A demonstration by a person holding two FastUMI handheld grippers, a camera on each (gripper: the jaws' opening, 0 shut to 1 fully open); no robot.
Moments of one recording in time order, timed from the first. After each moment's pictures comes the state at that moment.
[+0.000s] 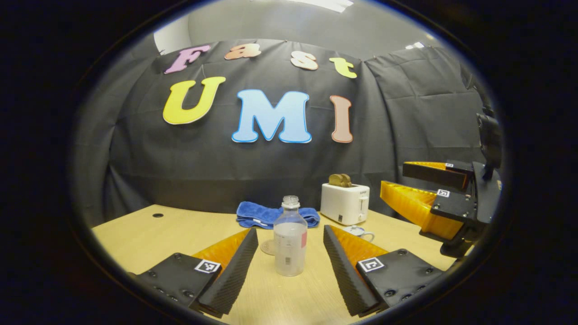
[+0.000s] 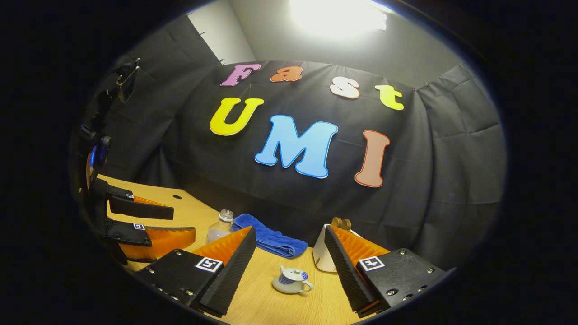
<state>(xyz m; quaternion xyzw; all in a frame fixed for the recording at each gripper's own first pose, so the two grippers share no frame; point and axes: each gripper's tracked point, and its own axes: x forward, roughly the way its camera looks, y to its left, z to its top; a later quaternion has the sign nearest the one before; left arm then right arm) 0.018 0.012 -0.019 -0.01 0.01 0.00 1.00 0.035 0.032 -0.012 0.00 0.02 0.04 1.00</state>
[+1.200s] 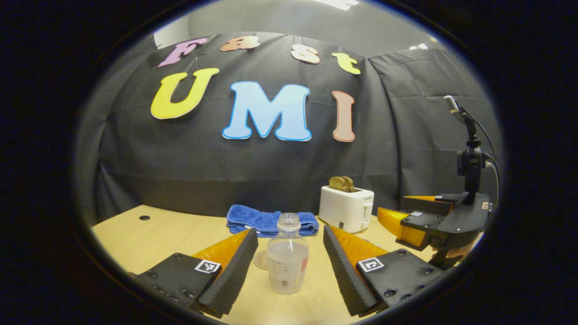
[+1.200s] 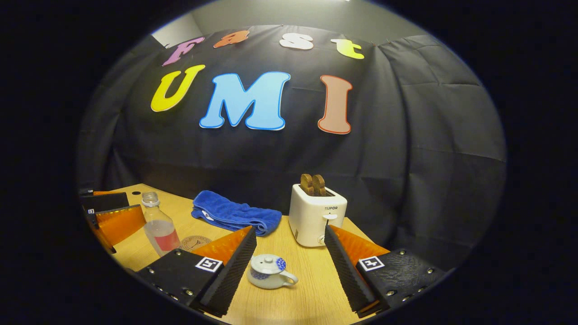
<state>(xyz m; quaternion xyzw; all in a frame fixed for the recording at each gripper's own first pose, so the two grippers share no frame) 0.093 0.010 -0.009 -0.01 0.03 -0.01 1.00 0.105 -0.024 -0.103 0.09 0.16 -0.08 0.98</state>
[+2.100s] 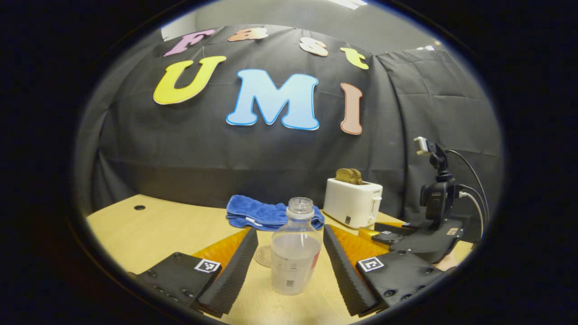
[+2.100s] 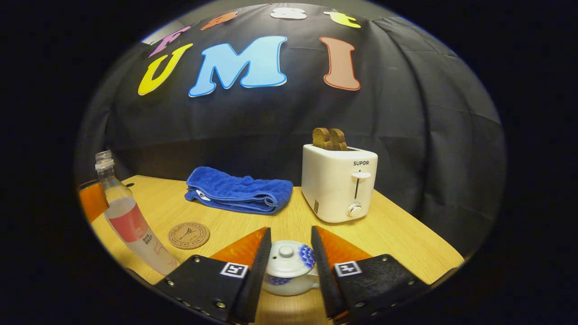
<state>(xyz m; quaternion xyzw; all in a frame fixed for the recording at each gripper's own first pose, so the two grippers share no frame) 0.111 0.021 -0.040 -0.04 0.04 -0.01 1.00 0.147 0.012 -0.193 0.13 0.23 -0.06 0.96</state>
